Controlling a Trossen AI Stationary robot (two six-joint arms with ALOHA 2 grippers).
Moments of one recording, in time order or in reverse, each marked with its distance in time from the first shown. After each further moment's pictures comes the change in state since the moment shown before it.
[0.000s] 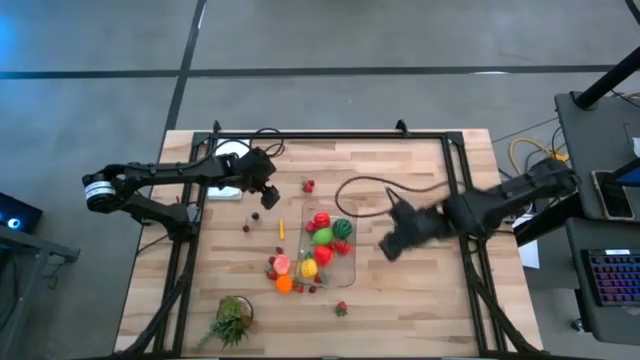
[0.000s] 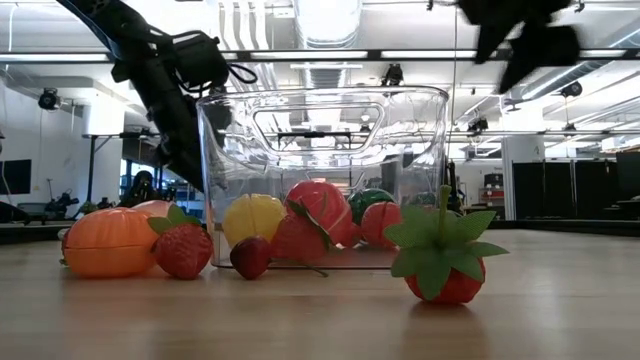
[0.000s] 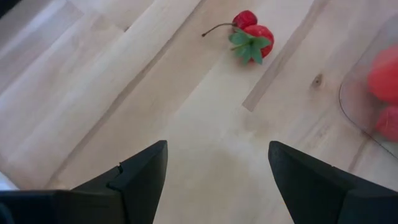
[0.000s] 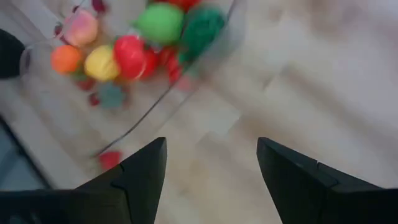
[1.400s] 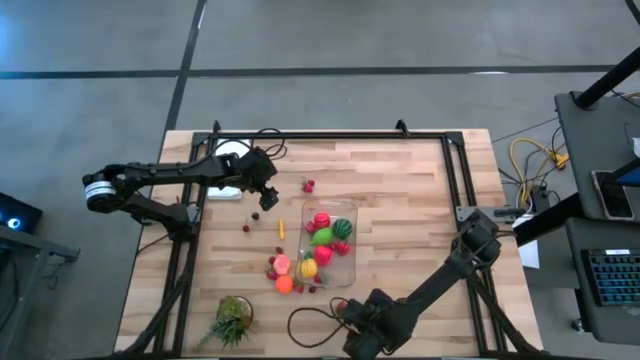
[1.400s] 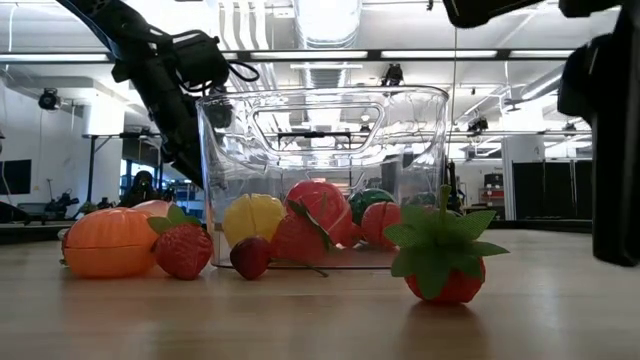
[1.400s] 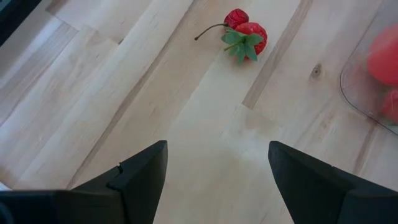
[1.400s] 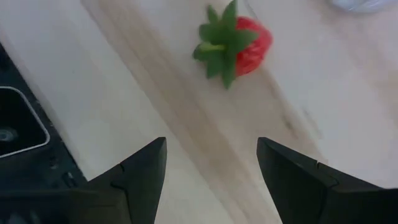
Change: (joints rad) left arm 0.000 0.000 0.000 0.003 0.001 0.106; right arm 0.352 0.912 0.595 0.064 0.014 0.057
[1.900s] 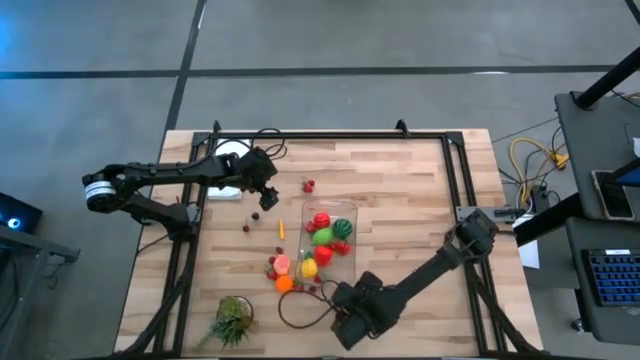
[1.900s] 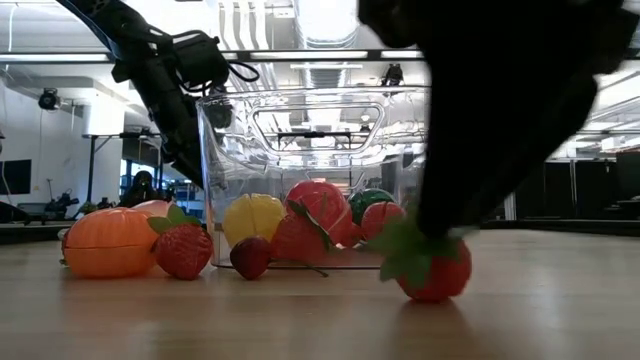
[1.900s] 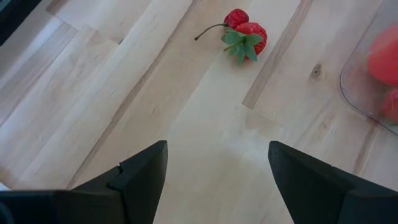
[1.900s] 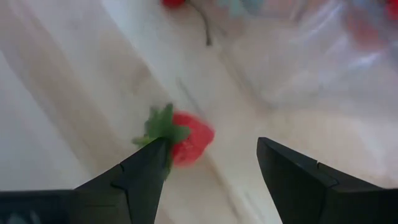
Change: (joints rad) left arm 0.000 0.000 0.000 0.001 0.000 0.000; right arm -0.084 0.000 0.008 -0.034 0.115 -0.078
